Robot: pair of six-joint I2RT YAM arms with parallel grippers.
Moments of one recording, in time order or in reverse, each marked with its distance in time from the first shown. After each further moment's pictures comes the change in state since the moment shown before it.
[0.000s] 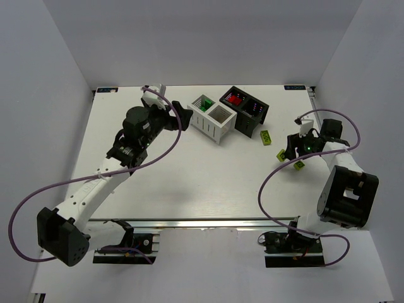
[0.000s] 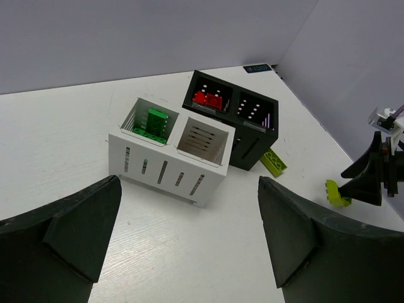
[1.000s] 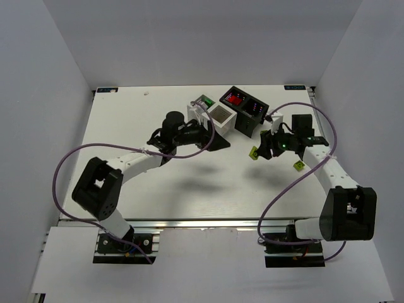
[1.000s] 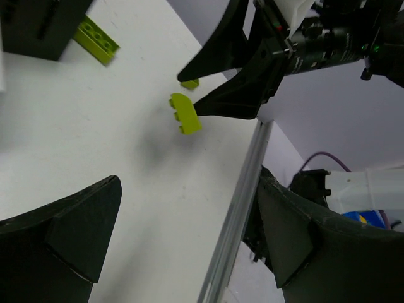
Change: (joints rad) left arm -0.064 0.425 -0.024 0.299 0.649 -0.344; right arm 0.318 -0.137 0.000 -0.003 -0.057 0.138
